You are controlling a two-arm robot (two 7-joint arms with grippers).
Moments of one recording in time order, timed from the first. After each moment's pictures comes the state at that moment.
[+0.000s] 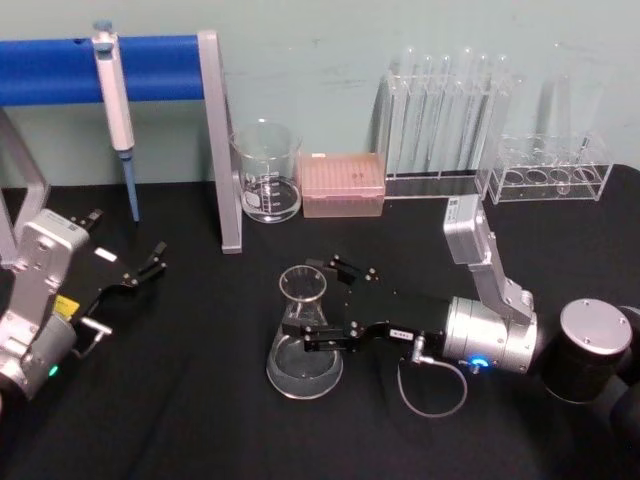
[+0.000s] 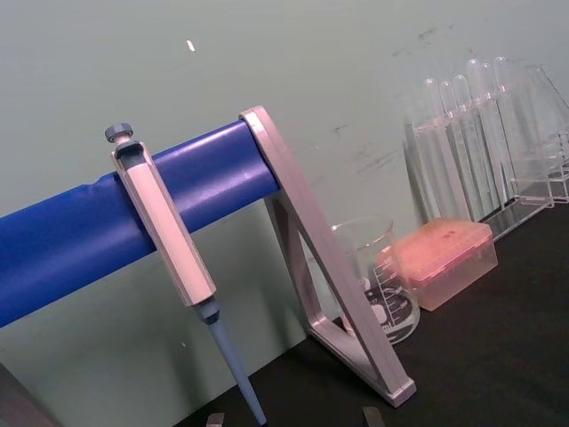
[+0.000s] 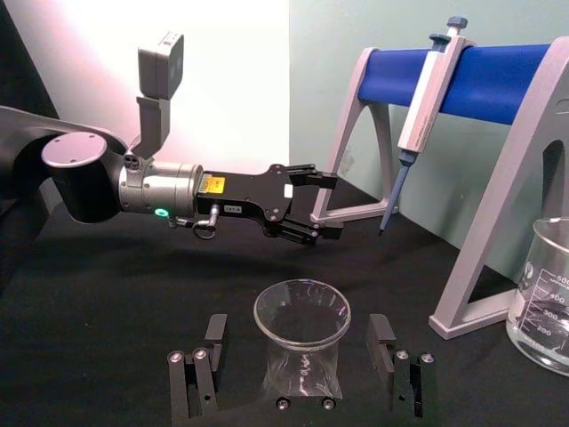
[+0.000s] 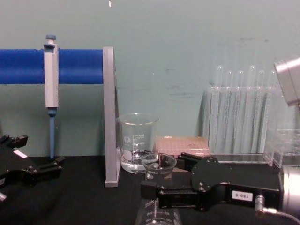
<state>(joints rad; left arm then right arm) -0.20 0.60 0.45 -1.41 -0.25 -0.12 0.03 0.45 0.40 -0.63 -1.20 0.53 -0.17 0.86</state>
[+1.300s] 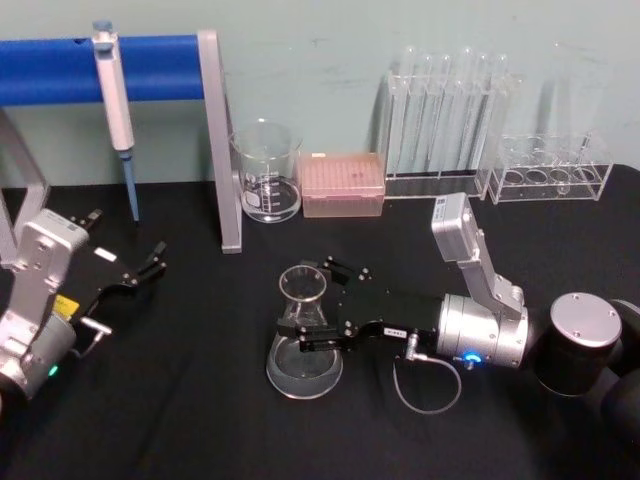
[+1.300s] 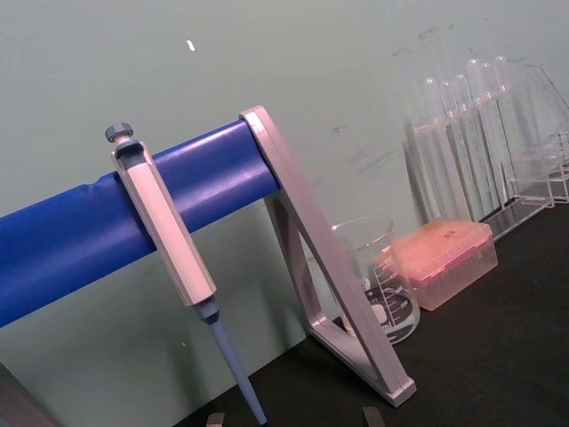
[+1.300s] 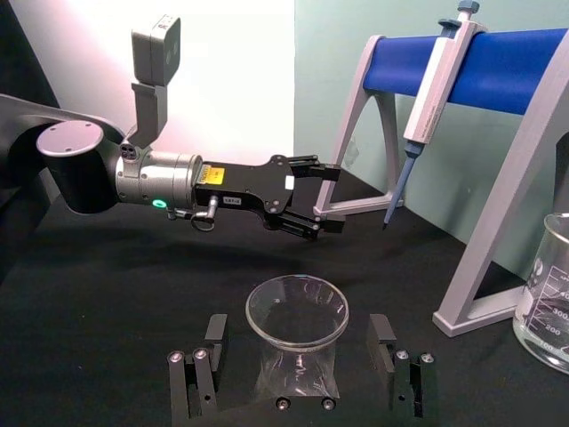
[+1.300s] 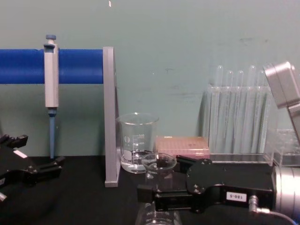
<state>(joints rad) -0.20 0.60 0.45 -1.41 -0.25 -0.12 0.03 0.49 0.38 -0.65 -1.14 0.52 -0.17 0.87</state>
